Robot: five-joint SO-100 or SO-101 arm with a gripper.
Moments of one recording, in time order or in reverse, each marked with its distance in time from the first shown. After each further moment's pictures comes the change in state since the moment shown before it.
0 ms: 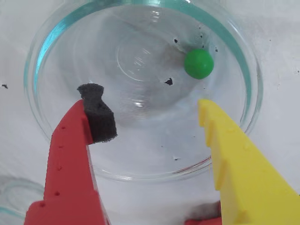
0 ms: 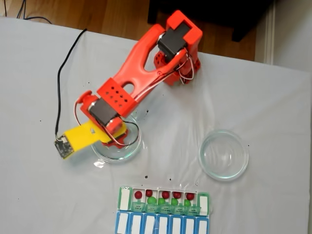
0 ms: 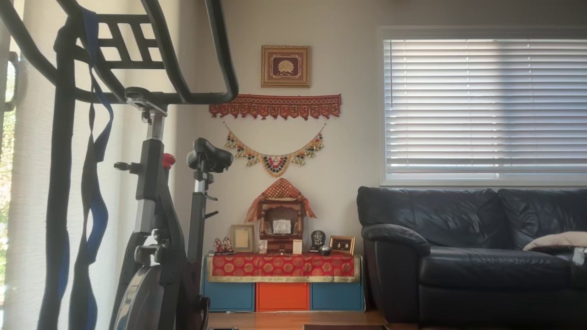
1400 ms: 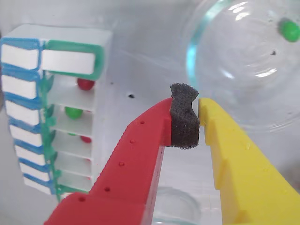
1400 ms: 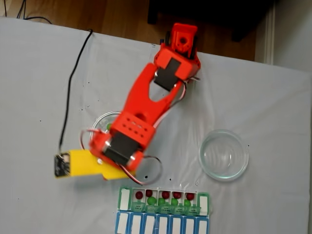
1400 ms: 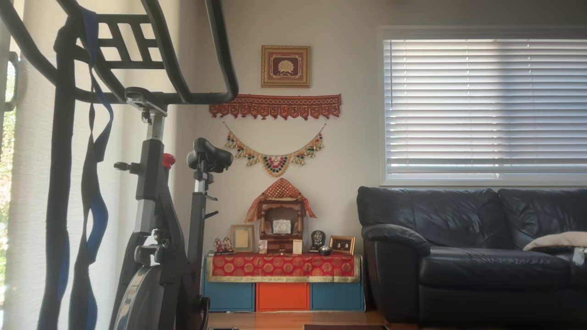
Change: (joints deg) arm -9.9 -17.9 -43.9 23.7 33.3
